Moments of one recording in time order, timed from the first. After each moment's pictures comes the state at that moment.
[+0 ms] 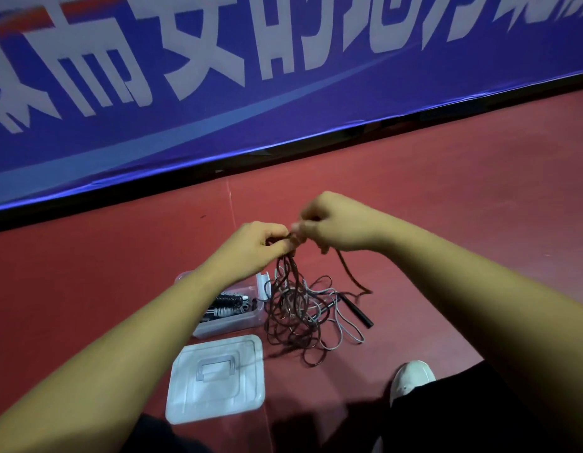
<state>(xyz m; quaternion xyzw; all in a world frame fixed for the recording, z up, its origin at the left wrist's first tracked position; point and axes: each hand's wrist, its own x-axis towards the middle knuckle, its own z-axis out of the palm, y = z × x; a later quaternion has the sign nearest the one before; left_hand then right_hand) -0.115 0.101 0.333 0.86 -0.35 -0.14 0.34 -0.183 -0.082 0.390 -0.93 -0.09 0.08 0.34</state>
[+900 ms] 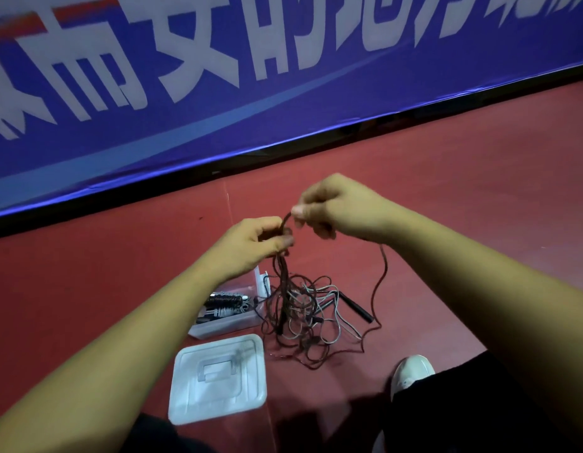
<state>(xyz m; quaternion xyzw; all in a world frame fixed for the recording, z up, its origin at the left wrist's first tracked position) -0.117 0.107 0.338 0.80 -0.34 -0.21 0.44 -0.191 -0.089 0.401 -0.86 -0.05 0.05 0.50</state>
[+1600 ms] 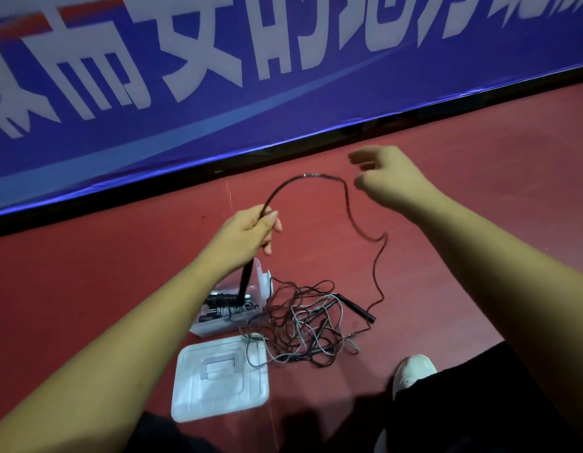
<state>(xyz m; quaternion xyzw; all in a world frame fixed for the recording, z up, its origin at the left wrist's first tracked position) -0.117 0.108 0.346 0.84 -0.27 -0.14 0.45 -0.177 -0.140 0.399 -0.90 0.16 -0.09 0.40</state>
